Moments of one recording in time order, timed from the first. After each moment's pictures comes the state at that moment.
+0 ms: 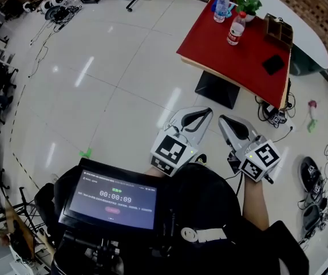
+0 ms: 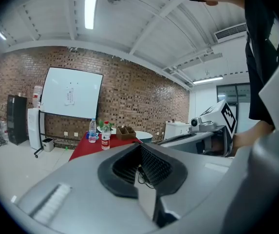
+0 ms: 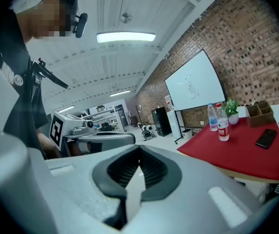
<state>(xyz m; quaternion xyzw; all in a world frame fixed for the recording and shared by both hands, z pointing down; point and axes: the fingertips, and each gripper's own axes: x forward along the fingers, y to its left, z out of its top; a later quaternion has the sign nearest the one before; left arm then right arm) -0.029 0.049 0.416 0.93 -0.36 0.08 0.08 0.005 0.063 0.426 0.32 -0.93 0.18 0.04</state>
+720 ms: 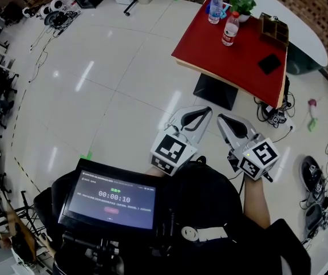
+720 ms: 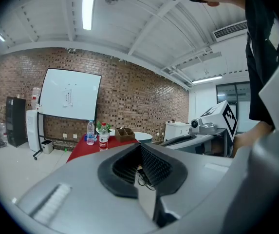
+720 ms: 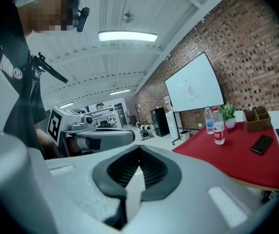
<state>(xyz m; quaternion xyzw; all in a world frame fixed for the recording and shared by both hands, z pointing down) -0.009 0.047 0.411 0.93 -0.36 0.08 0.07 0.023 0.061 0.427 0.33 -0.93 0.17 0.05</state>
